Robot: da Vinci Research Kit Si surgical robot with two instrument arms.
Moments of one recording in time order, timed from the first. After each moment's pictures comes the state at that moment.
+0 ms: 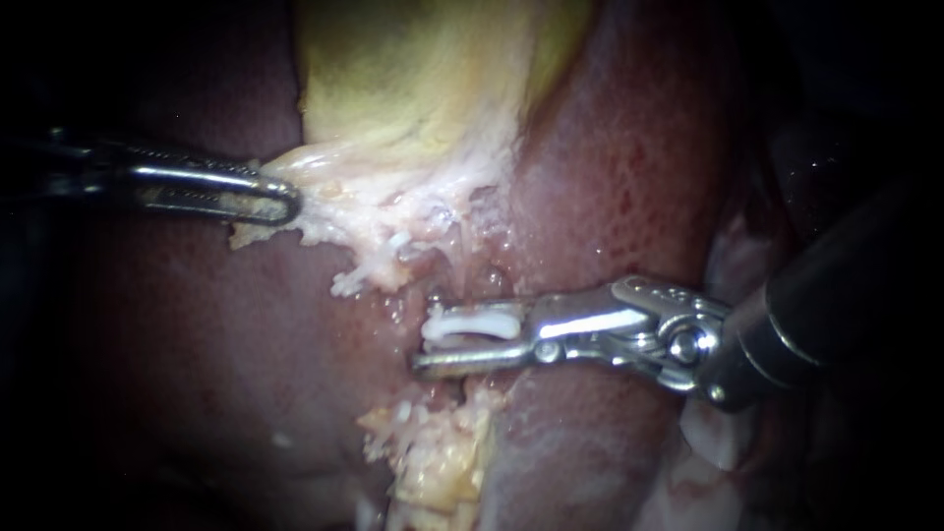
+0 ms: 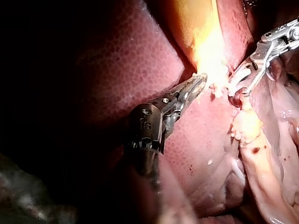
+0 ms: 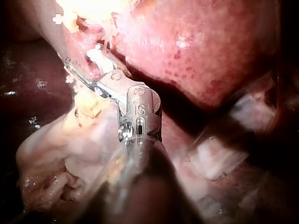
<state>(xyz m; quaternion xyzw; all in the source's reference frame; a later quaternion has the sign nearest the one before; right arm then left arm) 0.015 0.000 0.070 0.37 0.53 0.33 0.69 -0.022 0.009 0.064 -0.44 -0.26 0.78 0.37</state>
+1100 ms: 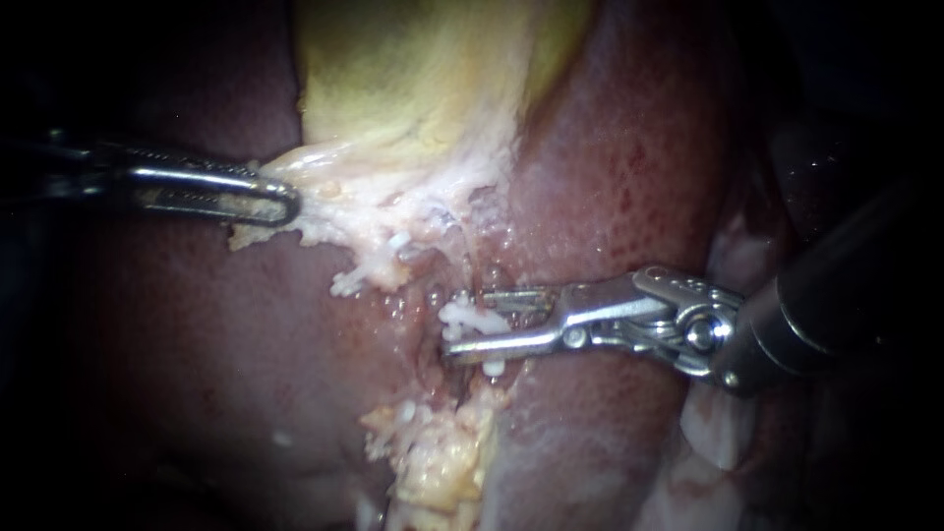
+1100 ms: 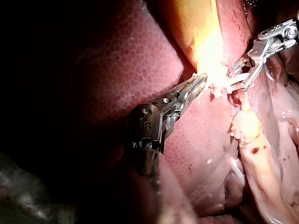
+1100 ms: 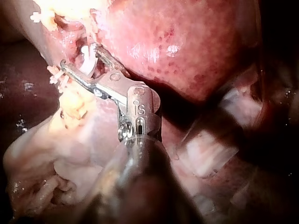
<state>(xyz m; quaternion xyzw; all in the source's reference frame) 0.013 0.000 0.074 0.38 0.52 0.36 0.68 -0.022 0.008 0.064 -0.44 -0.26 0.77 0.37</state>
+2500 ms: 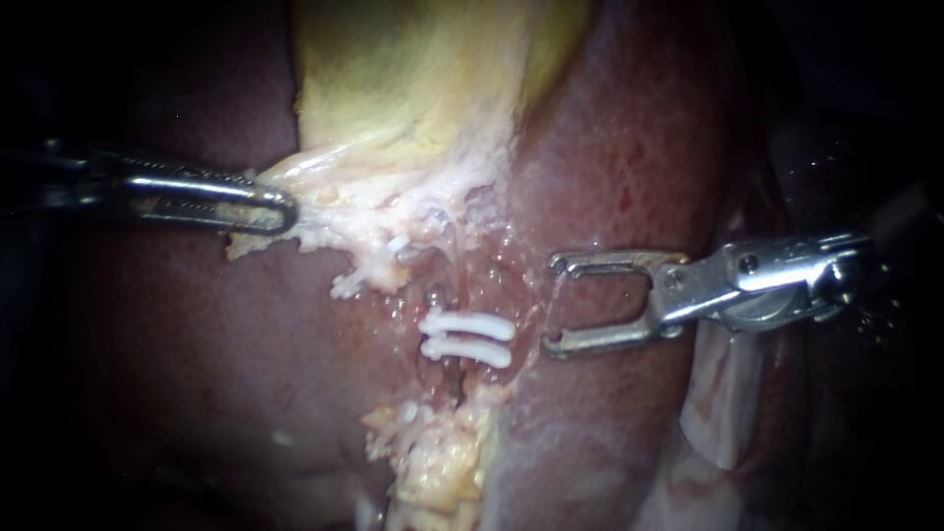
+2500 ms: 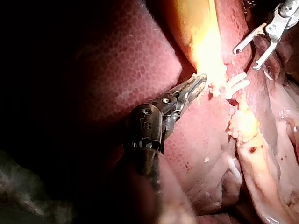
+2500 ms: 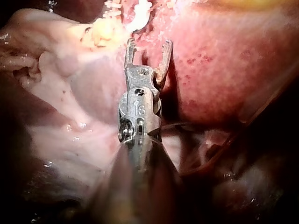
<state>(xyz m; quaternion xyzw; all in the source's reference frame) 0.005 0.003 0.066 0.16 0.51 0.11 0.84 -0.022 0.008 0.064 -0.44 -0.26 0.77 0.38</state>
